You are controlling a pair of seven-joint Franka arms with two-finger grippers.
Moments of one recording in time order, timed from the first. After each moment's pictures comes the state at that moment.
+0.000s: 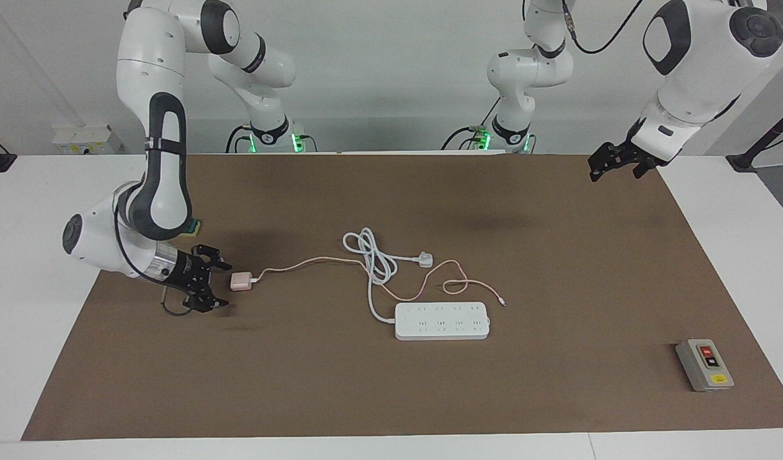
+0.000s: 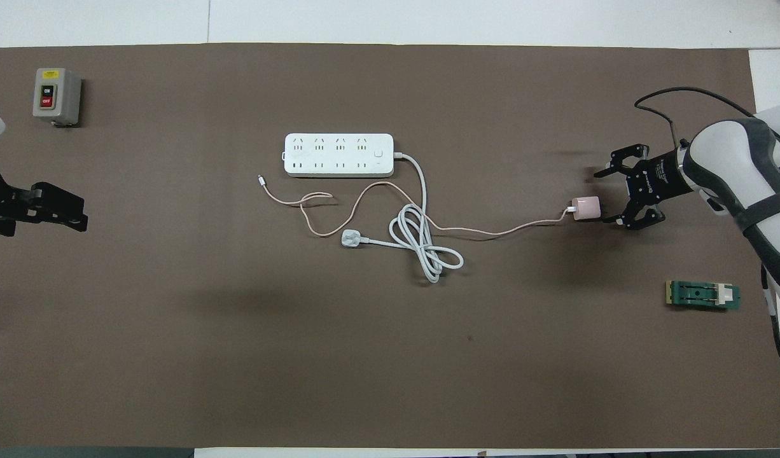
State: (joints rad) left arm 0.00 0.01 -0.04 -1.62 0.01 1.47 -0.04; right arm -0.18 0.48 -0.03 -1.78 0.54 1.95 1.04
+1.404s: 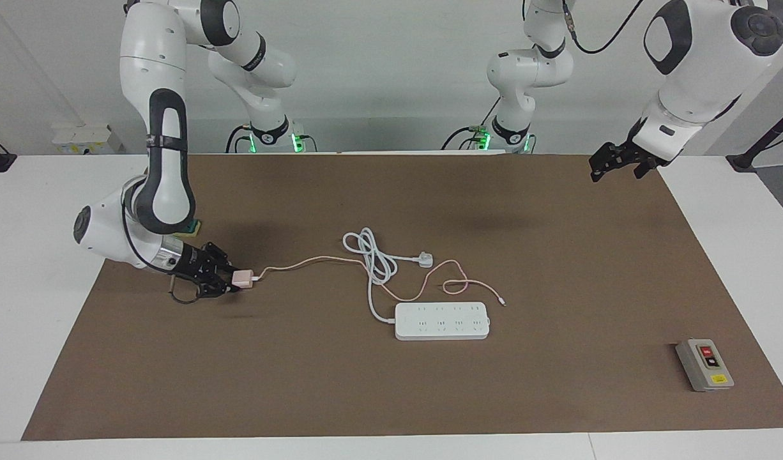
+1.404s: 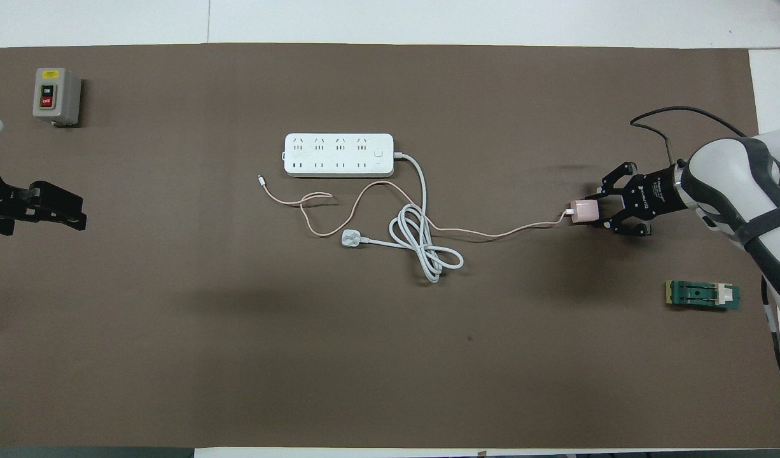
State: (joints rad) left arm 0.00 0.01 -0.04 -1.62 0.01 1.47 -0.04; right arm -0.18 0.43 -0.03 -1.88 0.59 2.01 0.90
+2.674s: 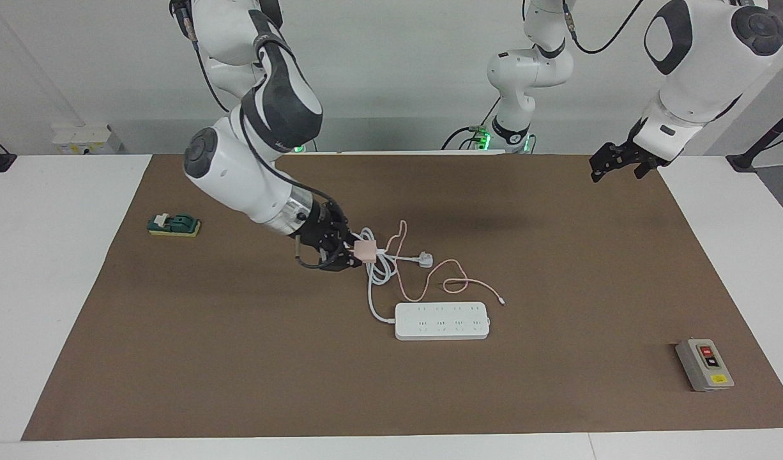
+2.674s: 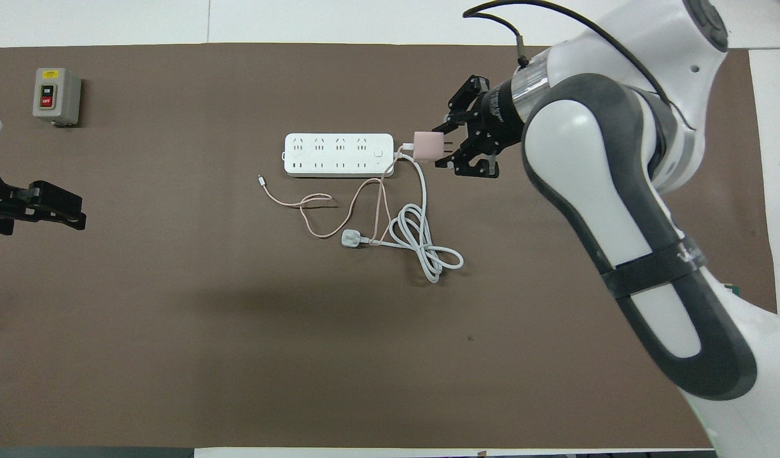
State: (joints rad) left arm 0.00 0.01 -0.04 -1.62 0.01 1.47 -0.04; right arm 0.32 0.42 -0.01 -1.37 0.59 1.88 1.67
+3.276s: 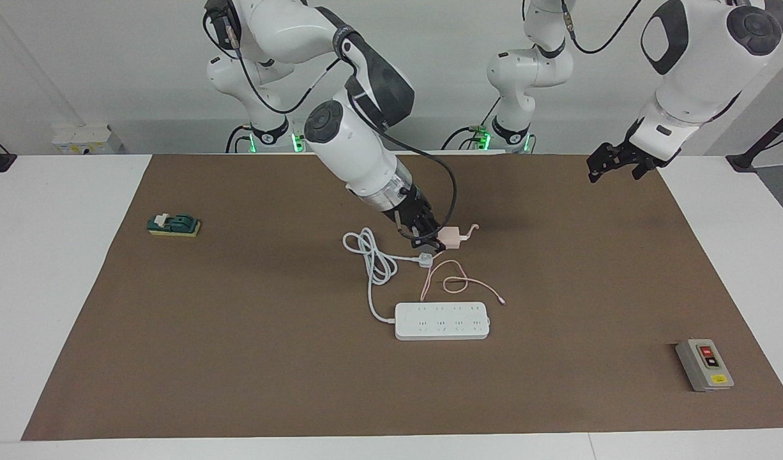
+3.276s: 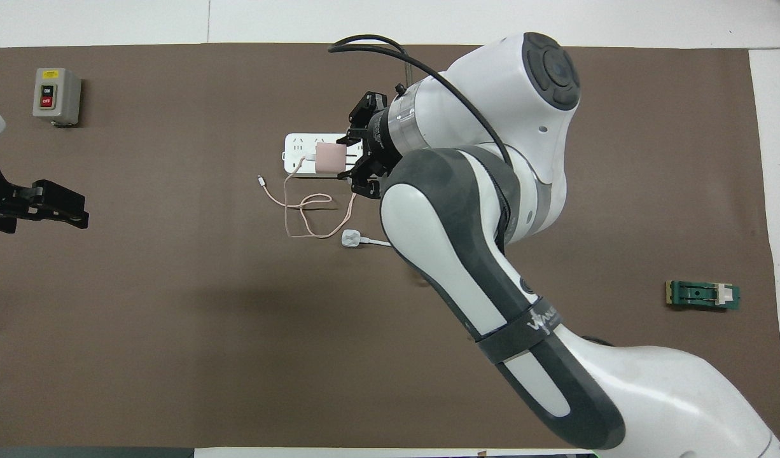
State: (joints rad) left arm 0.00 0.01 -0.05 -1.62 -0.01 1.48 -0.04; right arm 0.53 0.48 -0.01 -1.35 0.56 2.11 1.82
